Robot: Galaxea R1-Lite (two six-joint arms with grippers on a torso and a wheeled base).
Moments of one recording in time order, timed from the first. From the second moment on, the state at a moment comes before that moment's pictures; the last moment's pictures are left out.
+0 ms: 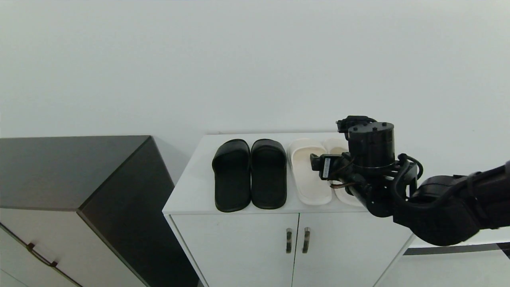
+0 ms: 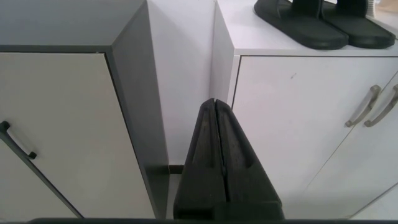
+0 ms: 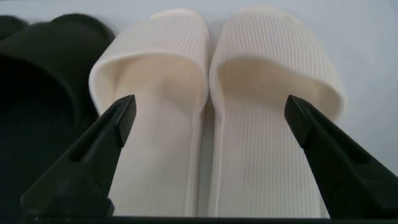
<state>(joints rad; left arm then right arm) 0.00 0.00 0.00 0.00 0.02 -0.02 0.70 1.88 -1.06 -0.57 -0.61 0.25</state>
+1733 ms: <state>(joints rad) 0.00 0.00 0.00 0.00 0.02 -0.02 0.62 2.08 -1.26 -0.61 -0.55 0.16</state>
